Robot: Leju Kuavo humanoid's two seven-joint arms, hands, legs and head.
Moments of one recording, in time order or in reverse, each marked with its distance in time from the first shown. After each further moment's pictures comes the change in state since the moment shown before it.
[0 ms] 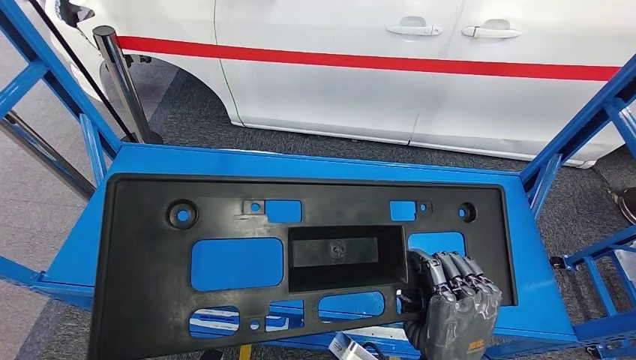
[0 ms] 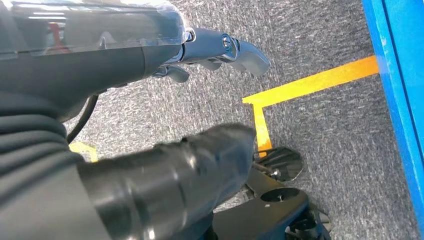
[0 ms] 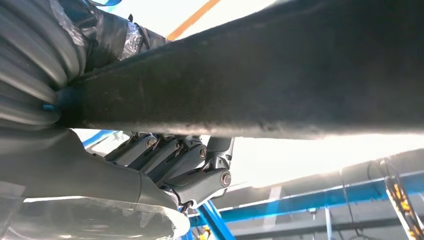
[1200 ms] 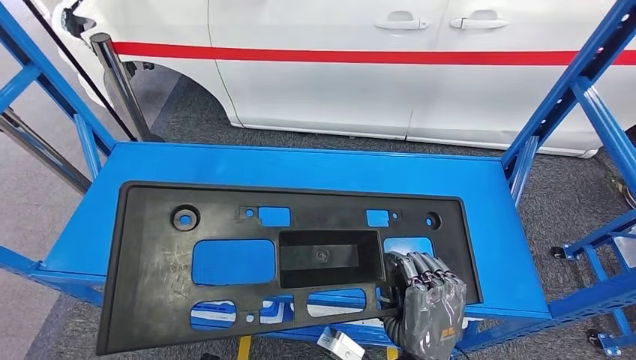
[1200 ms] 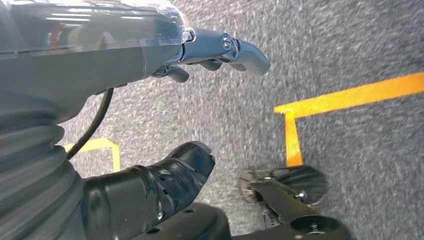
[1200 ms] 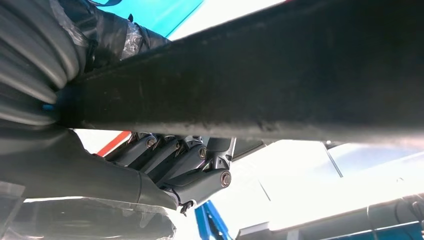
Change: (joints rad) left arm 0.011 -0.002 0.003 0.000 0.004 0.113 0.072; right arm -0.043 -0.035 0.071 0.129 -0.068 0.000 0.063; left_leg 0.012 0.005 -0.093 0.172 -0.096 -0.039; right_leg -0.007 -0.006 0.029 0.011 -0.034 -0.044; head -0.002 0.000
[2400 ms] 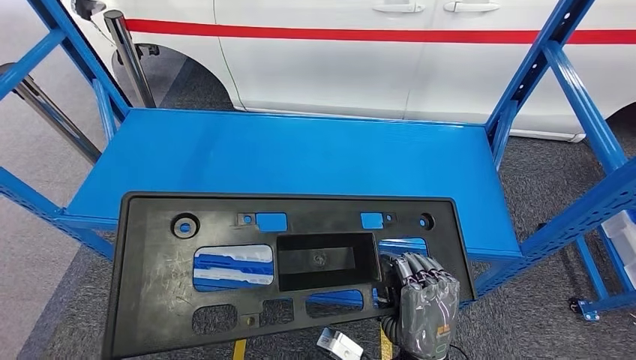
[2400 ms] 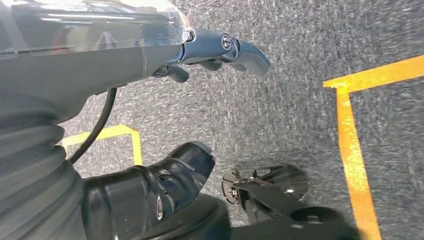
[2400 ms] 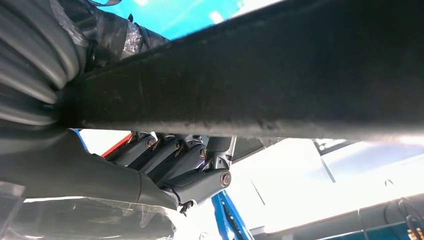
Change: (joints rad) left arm 0.000 -0.002 -0.001 0.000 -0.003 -0.005 0.002; right arm 0.017 0.044 -0.052 0.038 -0.049 0.000 -0.112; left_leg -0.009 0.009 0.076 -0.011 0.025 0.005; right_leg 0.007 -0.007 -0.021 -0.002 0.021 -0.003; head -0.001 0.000
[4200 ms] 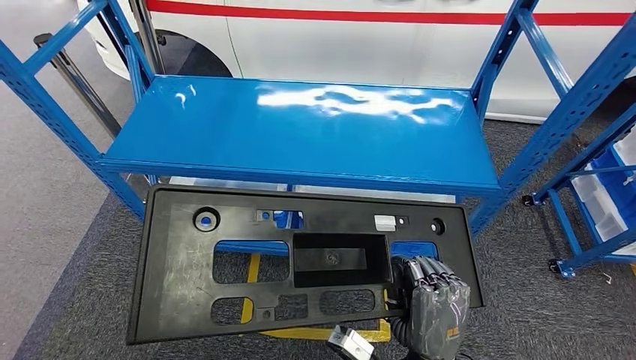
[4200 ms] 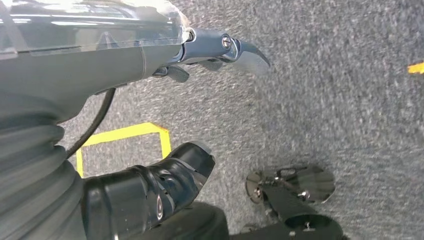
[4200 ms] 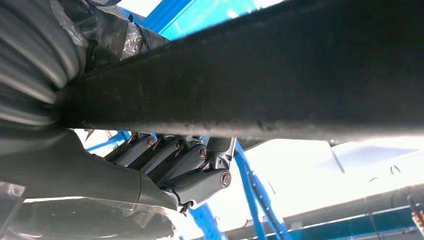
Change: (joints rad) left arm -0.001 -0.012 0.001 0.000 -0.004 0.000 0.004; right arm 0.049 0.077 -0.114 0.006 -0.056 -0.001 -0.128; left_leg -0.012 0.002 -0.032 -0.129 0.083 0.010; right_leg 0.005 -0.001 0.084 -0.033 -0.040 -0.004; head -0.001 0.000
